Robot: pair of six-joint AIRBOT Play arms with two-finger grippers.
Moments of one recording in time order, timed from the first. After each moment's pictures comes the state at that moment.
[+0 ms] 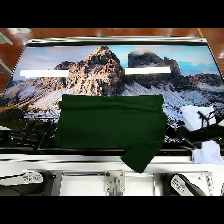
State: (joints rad) left arm 0.68 -1.45 0.60 0.91 -1.40 -1.05; right arm -0.57 -1.10 0.64 -1.15 1.42 1.29
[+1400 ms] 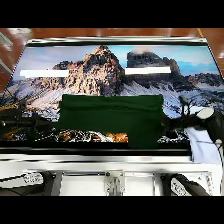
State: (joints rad) left arm 0.60 -1.42 0.85 0.70 -1.42 -0.91; right arm -0.23 -1.12 0.74 -1.02 1.13 1.30
